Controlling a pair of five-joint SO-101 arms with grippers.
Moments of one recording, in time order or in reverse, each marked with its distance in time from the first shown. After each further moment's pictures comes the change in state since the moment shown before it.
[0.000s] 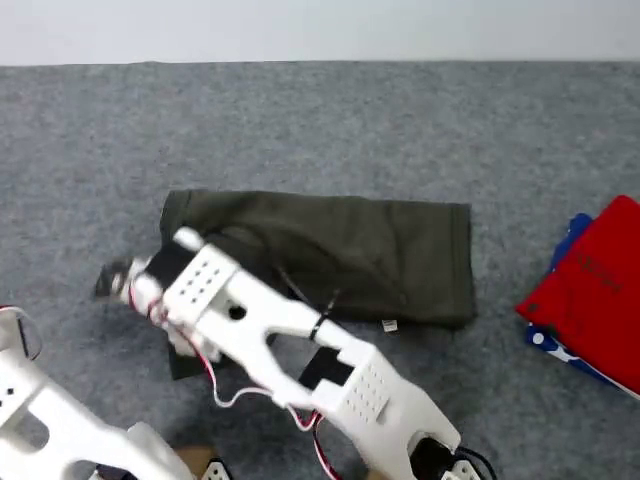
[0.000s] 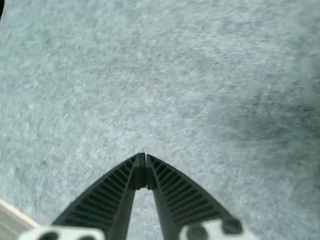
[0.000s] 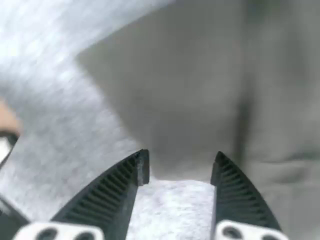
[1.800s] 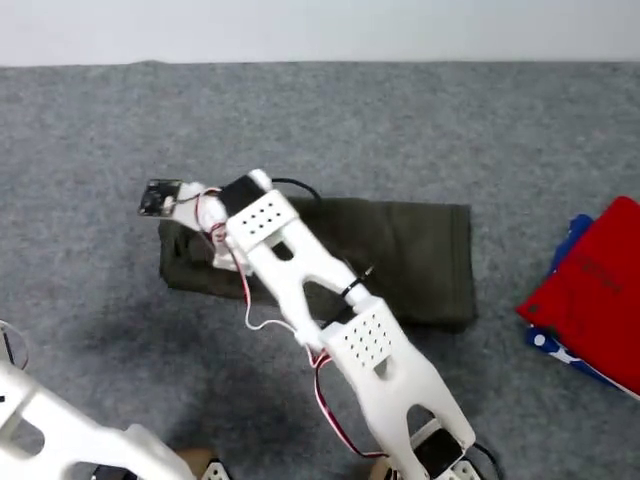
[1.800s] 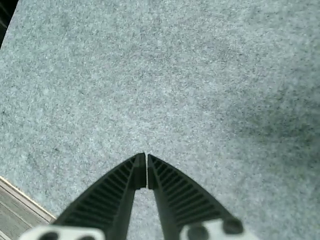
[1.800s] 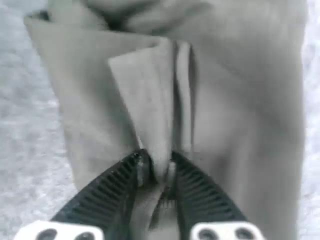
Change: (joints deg) left arm -4.0 0.0 1.0 -1.1 -2.6; right arm 19.1 18.5 -22.9 -13.1 14.4
